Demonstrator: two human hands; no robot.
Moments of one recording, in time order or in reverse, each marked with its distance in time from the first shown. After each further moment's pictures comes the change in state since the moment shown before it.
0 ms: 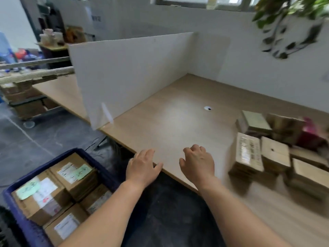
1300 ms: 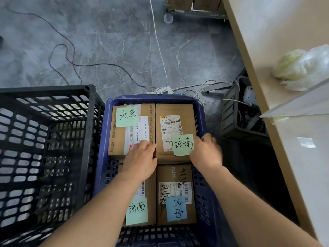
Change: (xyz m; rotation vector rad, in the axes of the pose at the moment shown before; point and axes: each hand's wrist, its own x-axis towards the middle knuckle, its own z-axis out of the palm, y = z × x) left_hand 0.044 -0.430 0.113 -0.084 -0.127 -0.865; right_hand 0.235 -0.389 0.325 -0.140 -0.497 -0.733
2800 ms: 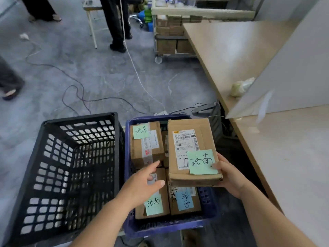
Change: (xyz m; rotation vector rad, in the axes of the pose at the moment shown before) left_hand -0.174 -0.018 -0.083 -0.640 -0.168 0.029; right_hand -0.164 0.050 -0.046 1.509 -0.321 0.073
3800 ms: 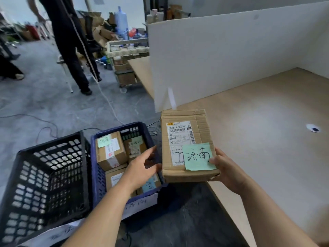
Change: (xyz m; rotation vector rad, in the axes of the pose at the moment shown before) left_hand -0.133 0.143 0.145 0.059 0.062 0.337; right_hand -0.259 0.063 -0.115 0.165 0.105 -0.307
